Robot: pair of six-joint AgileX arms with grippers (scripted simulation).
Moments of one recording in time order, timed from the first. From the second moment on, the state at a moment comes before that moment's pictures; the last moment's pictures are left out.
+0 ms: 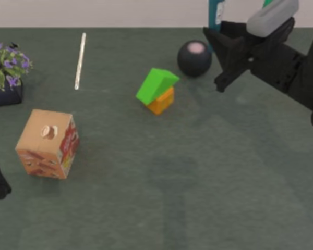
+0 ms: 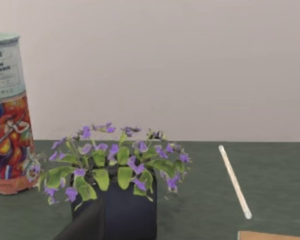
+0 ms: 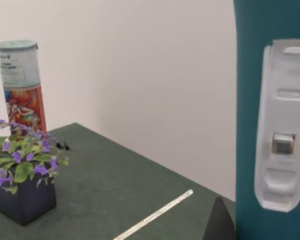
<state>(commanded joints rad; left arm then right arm) 0.00 0.00 0.00 0.00 0.00 0.00 0.38 1.69 0.79 0.91 -0.39 0.02</state>
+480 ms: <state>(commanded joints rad) 0.00 0.00 0.00 0.00 0.00 0.00 0.47 1.67 0.77 0.95 -0.30 0.02</state>
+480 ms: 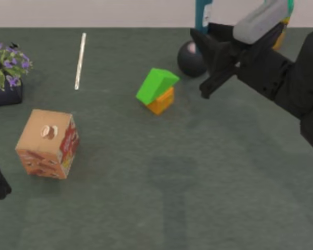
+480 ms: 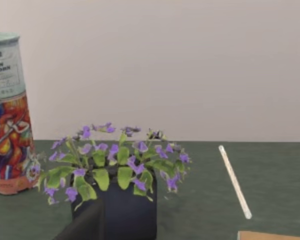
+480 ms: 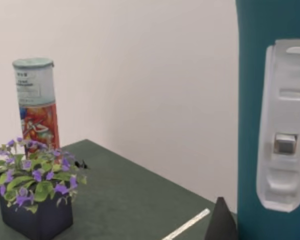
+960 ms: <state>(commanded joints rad) 0.00 0.00 0.00 0.00 0.00 0.00 0.63 1.61 0.72 1.02 -0.15 0.04</state>
